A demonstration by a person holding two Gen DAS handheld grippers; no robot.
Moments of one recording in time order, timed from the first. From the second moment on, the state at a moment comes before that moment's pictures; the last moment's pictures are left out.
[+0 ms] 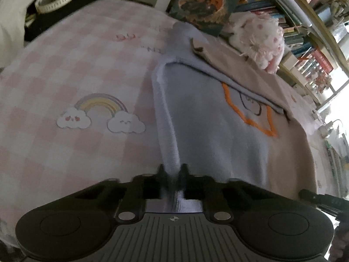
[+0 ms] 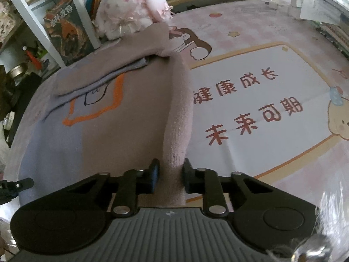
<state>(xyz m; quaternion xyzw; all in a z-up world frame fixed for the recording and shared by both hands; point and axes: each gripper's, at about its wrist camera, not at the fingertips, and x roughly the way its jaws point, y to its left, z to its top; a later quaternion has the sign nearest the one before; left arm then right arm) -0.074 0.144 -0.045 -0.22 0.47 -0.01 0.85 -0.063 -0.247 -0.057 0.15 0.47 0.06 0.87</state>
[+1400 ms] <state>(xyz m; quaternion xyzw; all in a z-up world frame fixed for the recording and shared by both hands) -0.195 0.107 -0.033 -0.32 0.46 -0.01 0.83 -0.179 -0.328 -0.044 0.22 0.48 0.10 0.85</state>
